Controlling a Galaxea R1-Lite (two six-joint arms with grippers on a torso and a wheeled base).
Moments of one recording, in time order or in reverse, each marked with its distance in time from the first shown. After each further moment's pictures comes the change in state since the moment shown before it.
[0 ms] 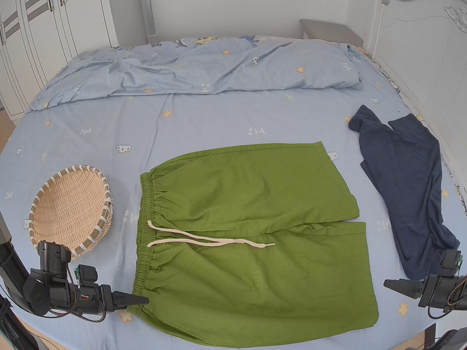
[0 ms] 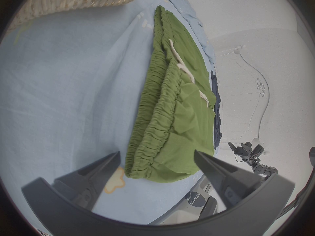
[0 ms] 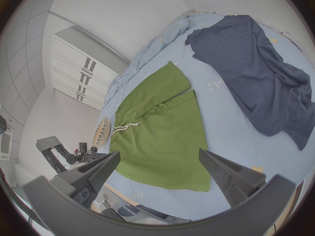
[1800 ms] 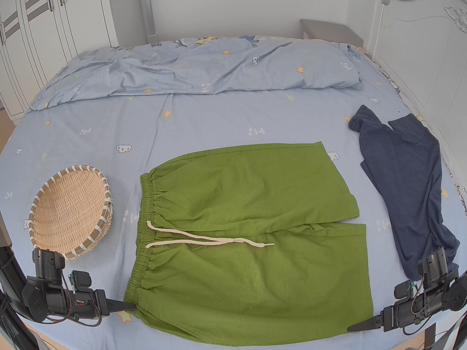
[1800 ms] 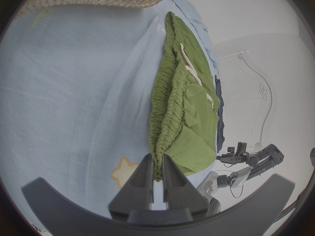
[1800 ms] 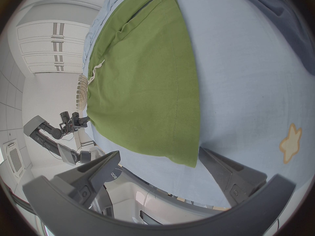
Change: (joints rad) left arm 0.070 0.035 0.087 -0.117 -0.002 0.013; right arm -0.007 0.674 0.041 -0.075 0.169 -0.241
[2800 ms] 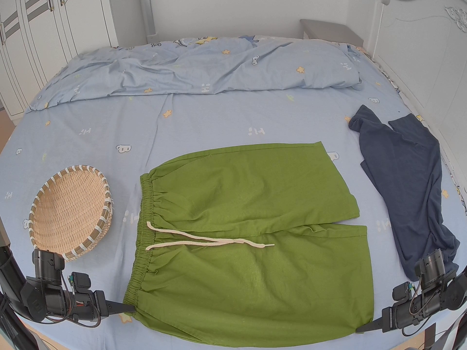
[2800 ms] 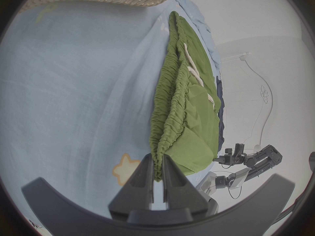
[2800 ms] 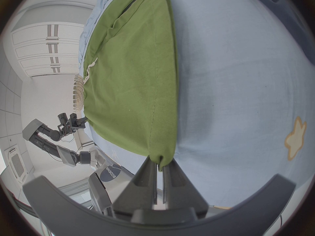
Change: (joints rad) left arm 0.007 -0.013 0.000 0.044 0.002 -0.010; right arm -0.007 0.044 -0.001 0.003 -0.001 0.001
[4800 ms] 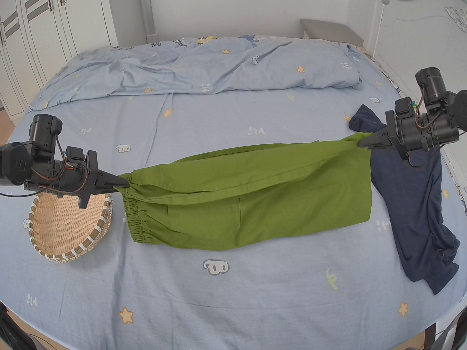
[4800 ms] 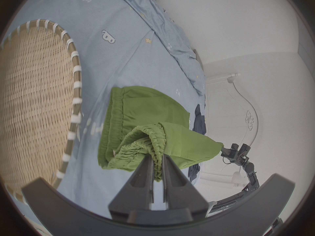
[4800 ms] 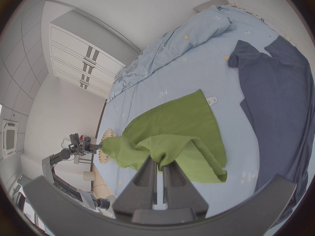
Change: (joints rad) left arm -0.071 -0.107 -1.154 1.004 0.014 -0.252; right arm -0.026 0.050 -1.582 1.018 -0.011 0.024
